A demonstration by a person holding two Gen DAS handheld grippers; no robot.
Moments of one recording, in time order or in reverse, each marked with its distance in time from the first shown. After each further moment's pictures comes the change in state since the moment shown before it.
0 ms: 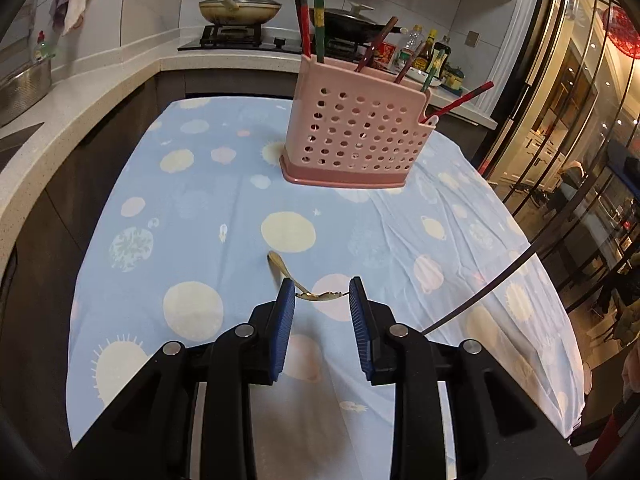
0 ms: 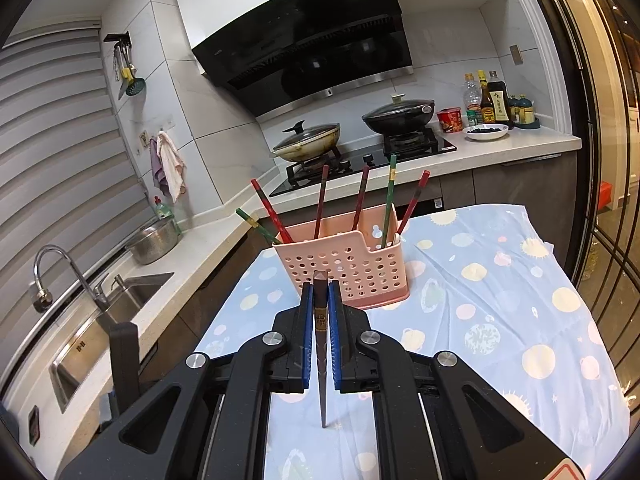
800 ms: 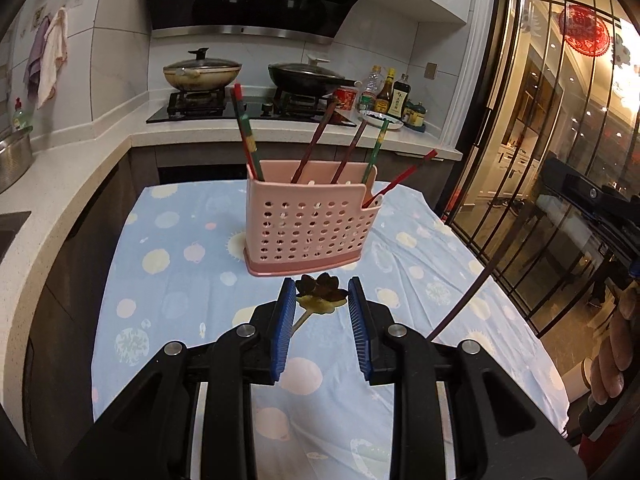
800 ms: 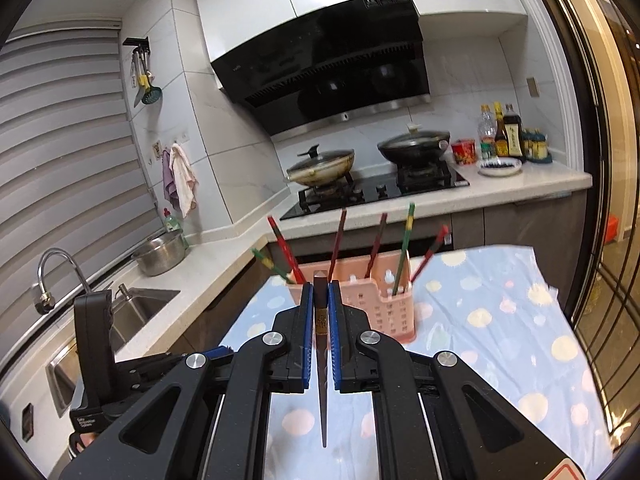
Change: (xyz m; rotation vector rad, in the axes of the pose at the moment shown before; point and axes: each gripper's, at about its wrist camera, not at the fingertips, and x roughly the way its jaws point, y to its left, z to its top) left arm -0.039 -0.040 0.064 0.116 -0.154 -0.064; right arm -0.002 0.018 0.047 -0.079 -0.081 0.021
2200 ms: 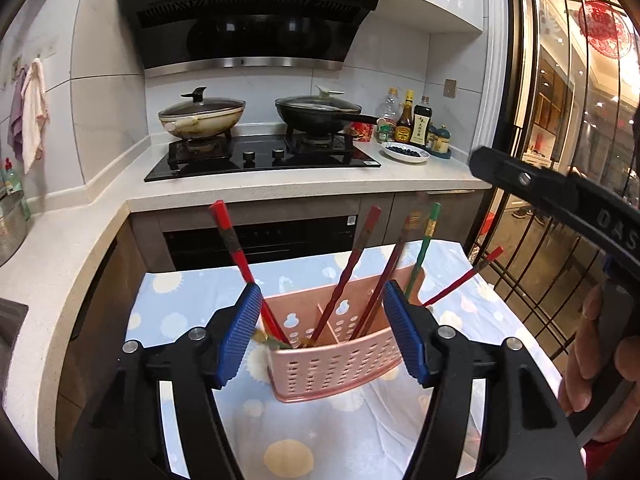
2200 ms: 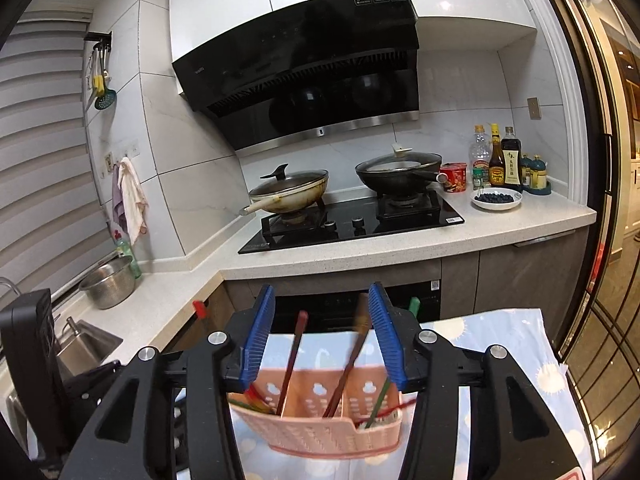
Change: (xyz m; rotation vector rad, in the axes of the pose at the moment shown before) left arm 0.079 0.010 0.110 0.058 -0.072 0.107; right arm 0.141 -0.019 0.082 -0.015 -0.027 -0.113
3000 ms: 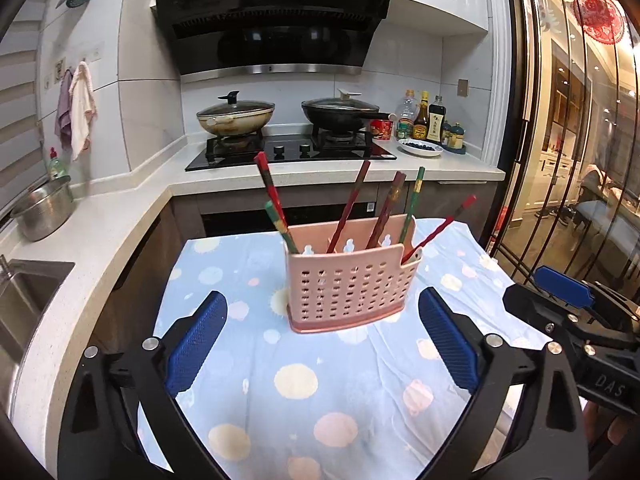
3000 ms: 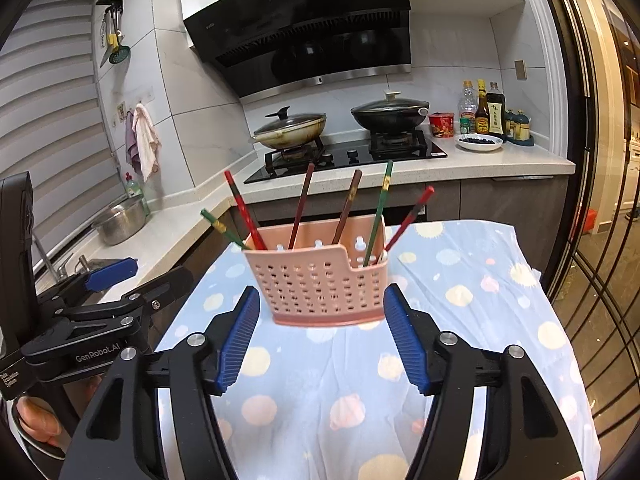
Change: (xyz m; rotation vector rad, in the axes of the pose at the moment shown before) left arm -0.080 -0.023 -0.060 -0.006 -0.016 0.114; right arm -0.101 0.007 -0.103 -0.021 0.166 -0.021
